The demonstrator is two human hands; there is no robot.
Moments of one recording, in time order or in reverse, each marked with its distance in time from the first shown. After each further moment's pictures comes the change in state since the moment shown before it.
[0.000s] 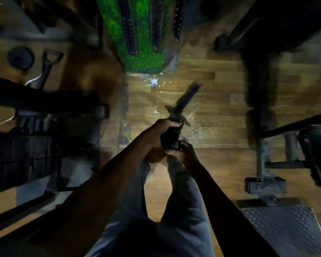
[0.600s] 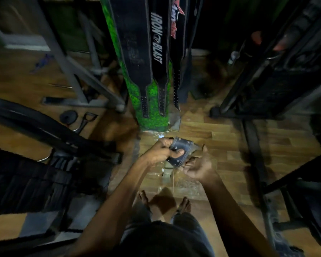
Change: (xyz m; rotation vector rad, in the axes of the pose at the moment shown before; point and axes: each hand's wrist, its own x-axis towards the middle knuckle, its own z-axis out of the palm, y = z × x) left_hand -0.187 0.057 0.075 0.330 -0.036 0.610; right_hand -0.105 -0.145 -0.074 0.921 -0.113 0.252
